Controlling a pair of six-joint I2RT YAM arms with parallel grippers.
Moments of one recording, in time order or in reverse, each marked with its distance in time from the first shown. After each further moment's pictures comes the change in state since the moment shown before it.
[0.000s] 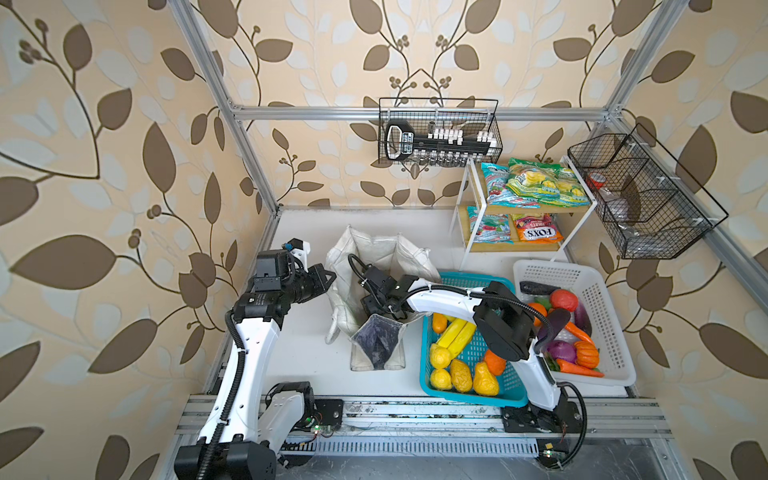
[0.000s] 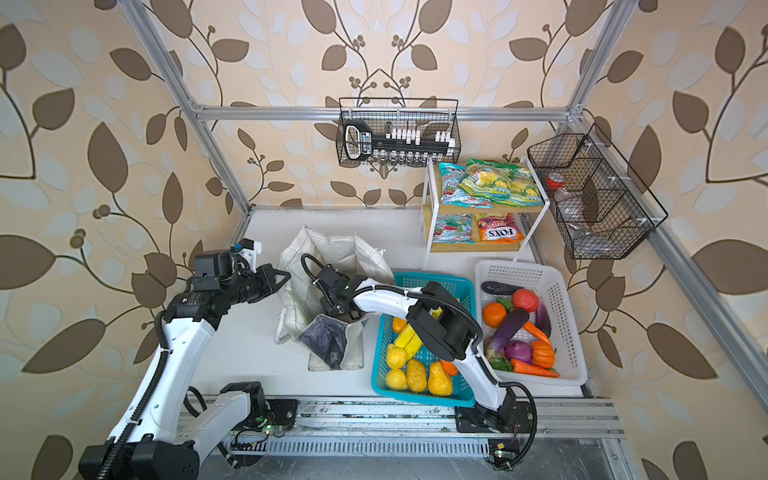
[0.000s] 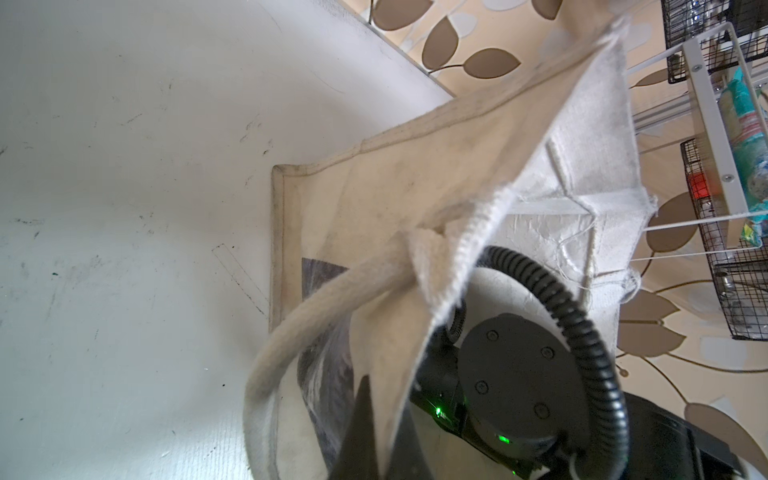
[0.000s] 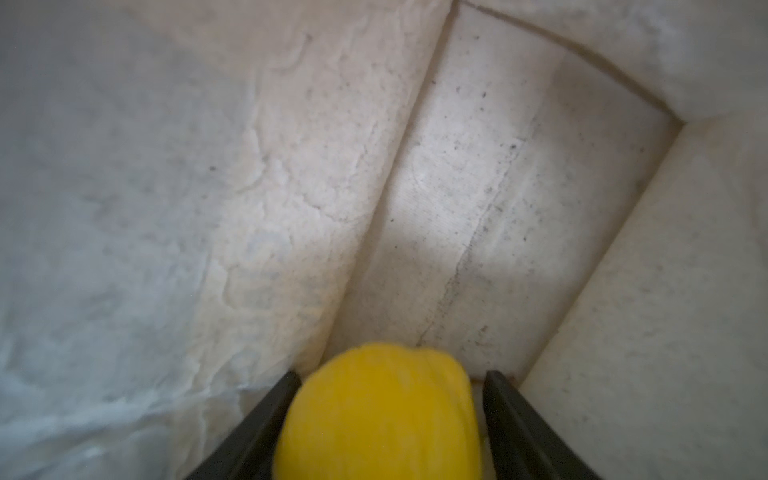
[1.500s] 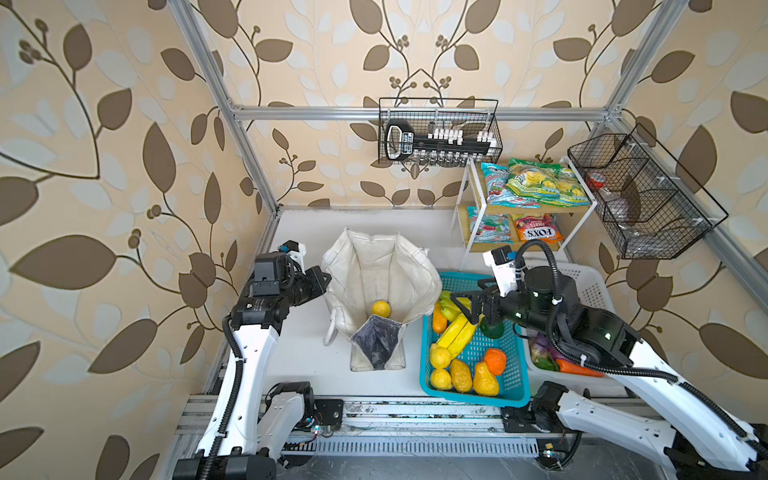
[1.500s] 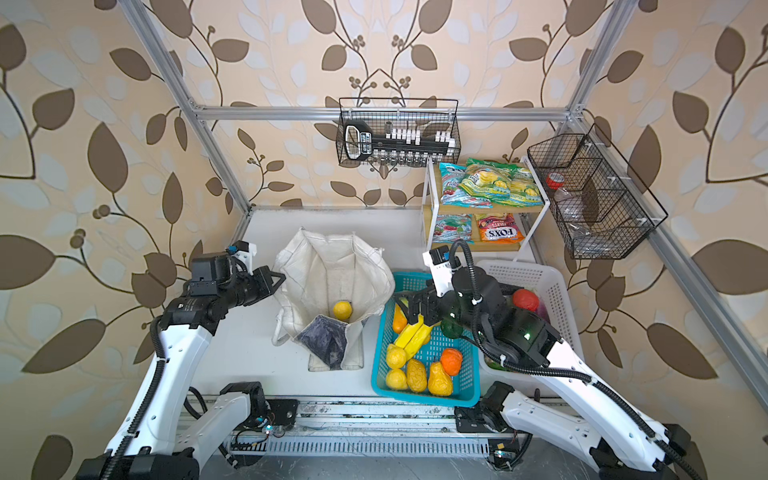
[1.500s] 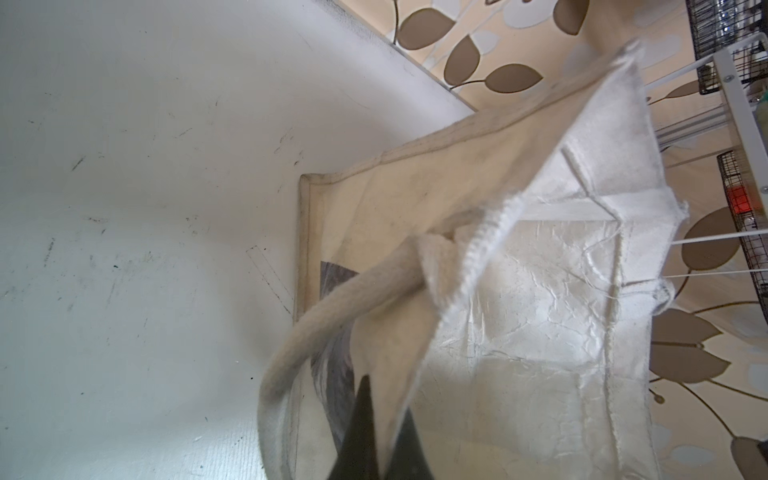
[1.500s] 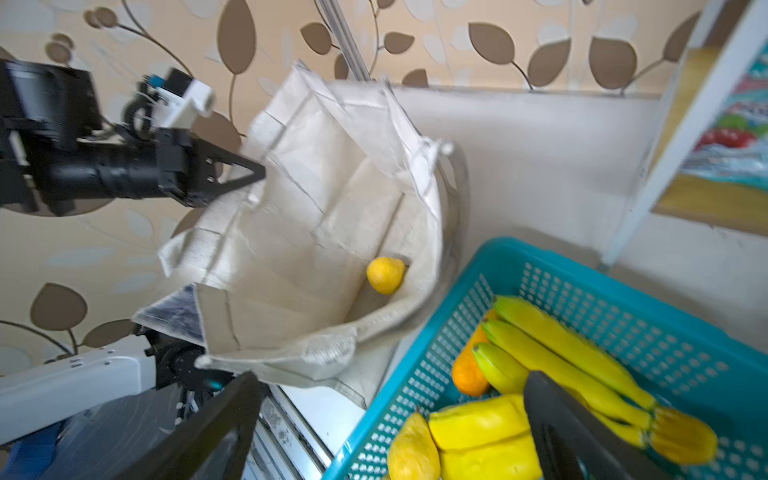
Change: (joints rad) left arm 0.000 -0.056 0.000 -0.032 -0.090 0.003; right arm -0.212 -1.382 -0.632 -0.191 -0.167 -0.004
